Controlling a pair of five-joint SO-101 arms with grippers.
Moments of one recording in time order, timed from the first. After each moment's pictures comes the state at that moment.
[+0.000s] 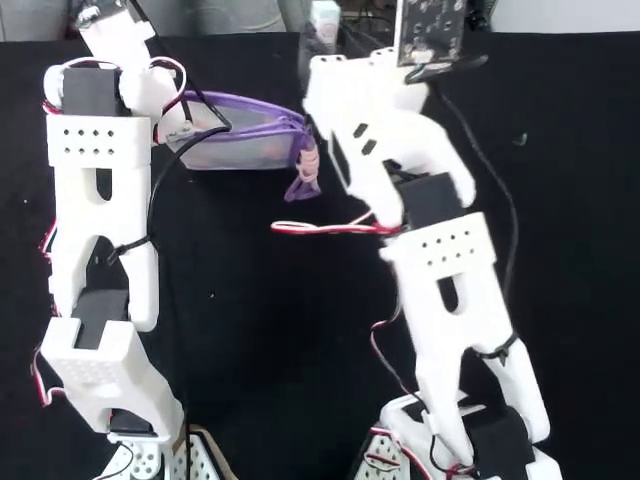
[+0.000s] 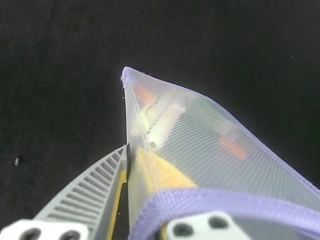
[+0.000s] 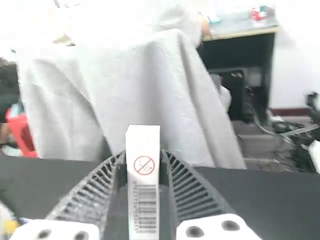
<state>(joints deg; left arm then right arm) -3.1 11.9 -46.5 99.8 19.7 -18.5 -22.3 13.3 24.9 -10.9</state>
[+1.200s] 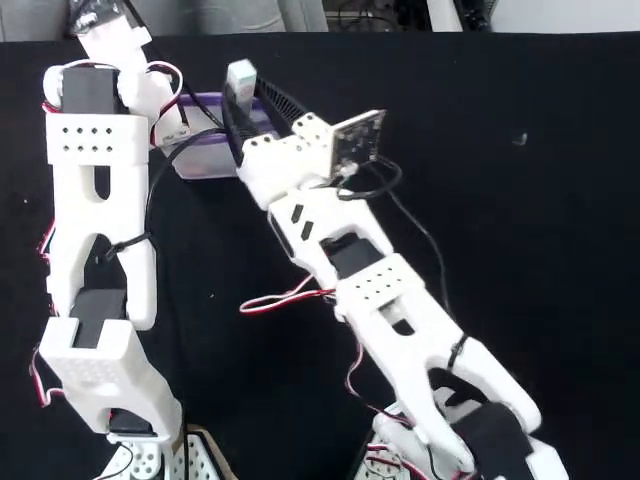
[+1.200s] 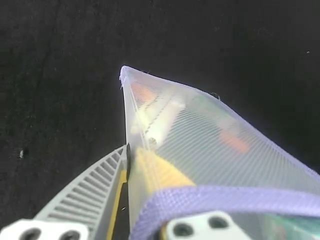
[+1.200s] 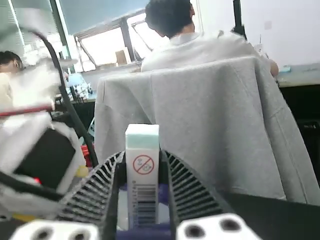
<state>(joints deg) -4.0 12.0 -44.3 99.8 19.7 -29.5 -21.8 47.9 -24.9 -11.2</state>
